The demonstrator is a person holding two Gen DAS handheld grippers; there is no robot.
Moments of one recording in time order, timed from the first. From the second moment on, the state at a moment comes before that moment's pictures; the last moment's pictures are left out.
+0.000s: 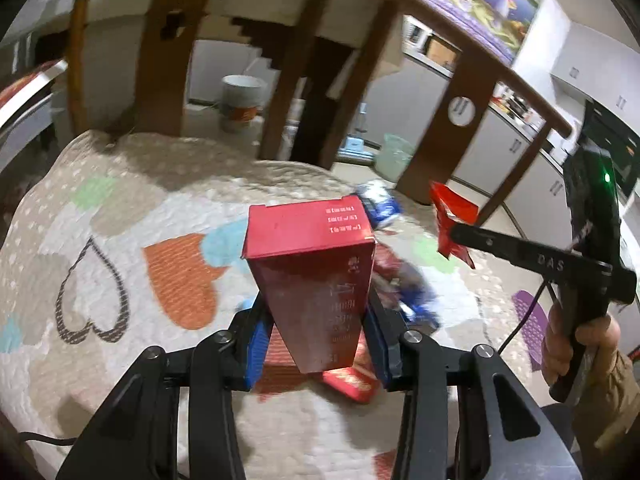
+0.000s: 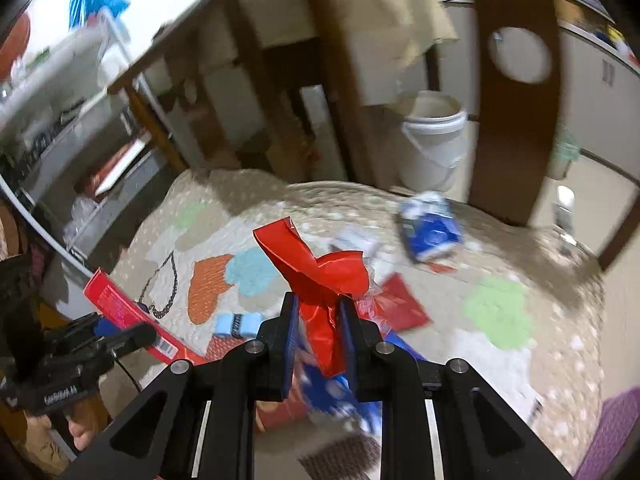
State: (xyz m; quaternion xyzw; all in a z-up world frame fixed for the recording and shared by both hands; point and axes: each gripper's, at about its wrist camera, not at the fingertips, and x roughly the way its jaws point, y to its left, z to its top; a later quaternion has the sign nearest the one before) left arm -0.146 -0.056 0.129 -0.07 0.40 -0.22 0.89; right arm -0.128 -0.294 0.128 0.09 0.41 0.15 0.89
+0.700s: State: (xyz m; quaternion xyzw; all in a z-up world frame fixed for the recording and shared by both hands) left arm -0.186 -0.254 0.161 0.03 0.40 -0.38 0.83; right arm -0.278 -0.543 0.098 0.25 0.33 -0.06 0.91
